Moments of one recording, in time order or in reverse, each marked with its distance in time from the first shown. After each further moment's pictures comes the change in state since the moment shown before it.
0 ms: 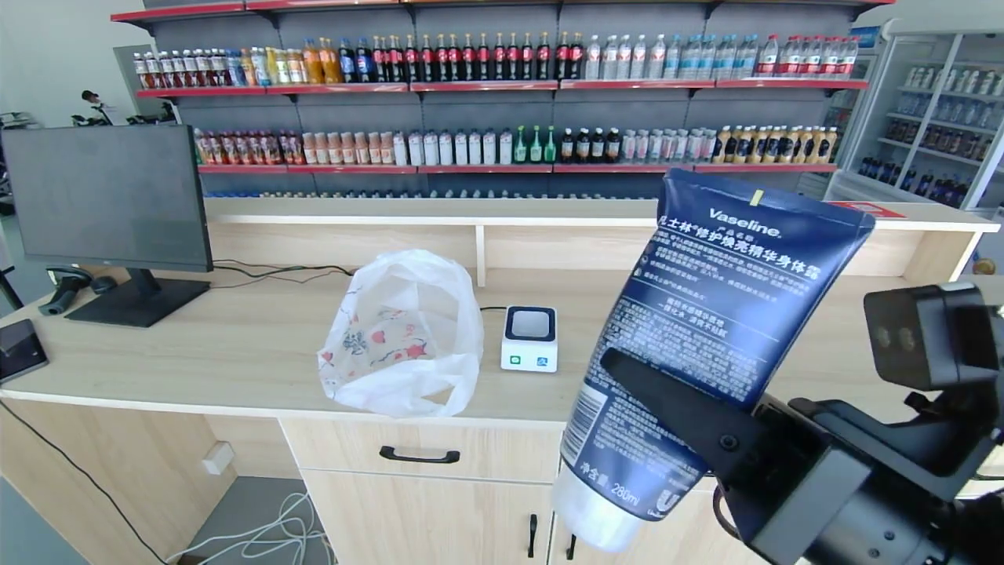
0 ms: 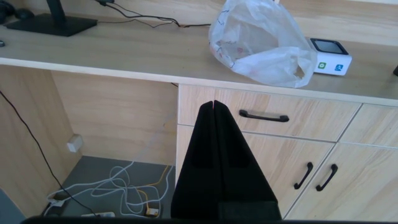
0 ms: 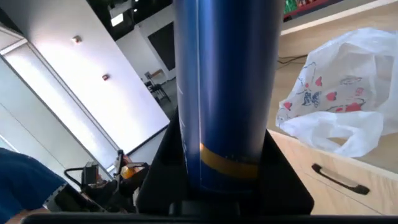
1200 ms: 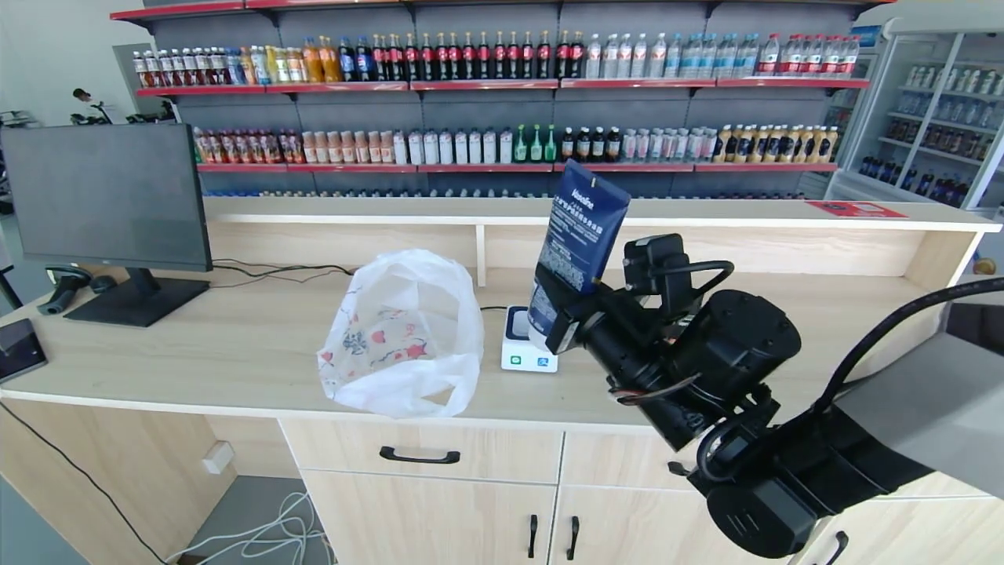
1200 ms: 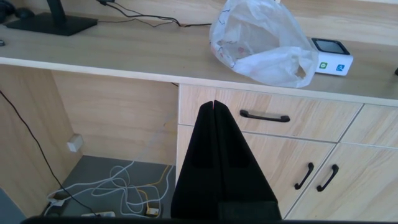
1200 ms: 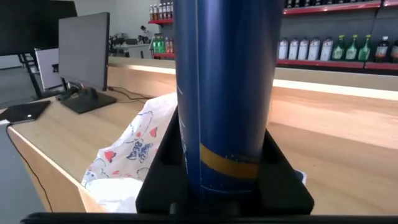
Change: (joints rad) left arm -0.001 0.000 0.000 0.000 0.000 0.000; right arm -0.277 0.534 -0.502 -0.058 -0.106 -0.553
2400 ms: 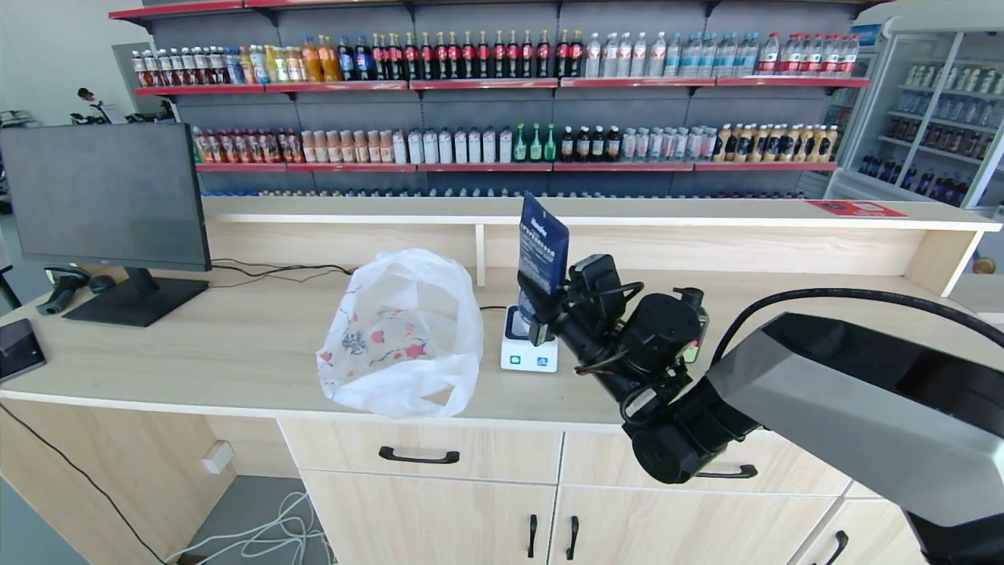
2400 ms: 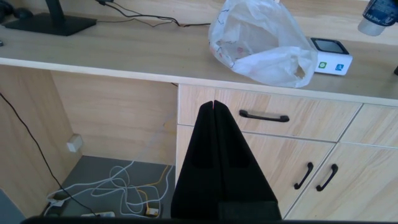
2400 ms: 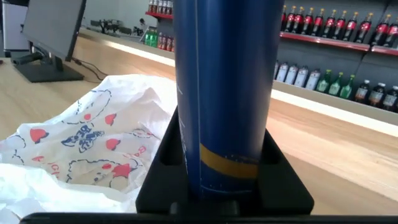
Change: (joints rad) left arm 0.000 0.000 0.000 0.000 0.000 0.000; right arm -0.120 0.312 -0.354 -0.001 0.191 -0.188
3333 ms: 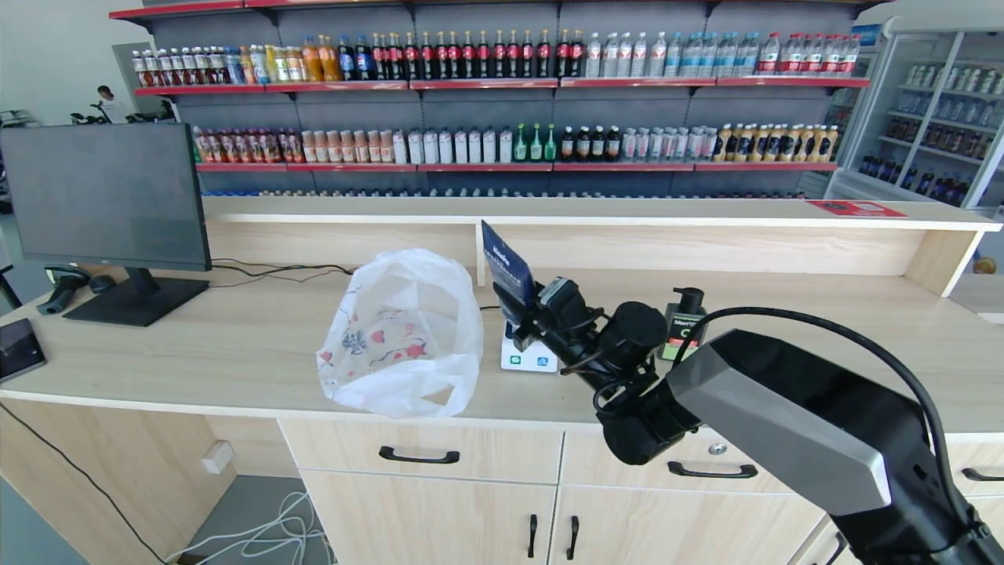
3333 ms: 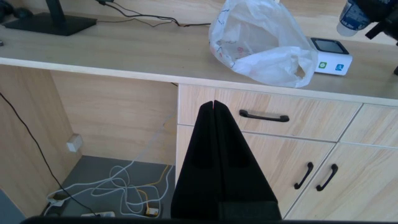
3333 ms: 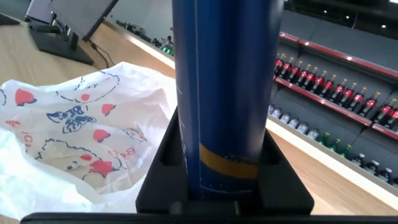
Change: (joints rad) left arm 0.000 0.000 0.000 0.000 0.000 0.000; right arm -0.032 0.188 -0.259 0.000 0.228 -0.226
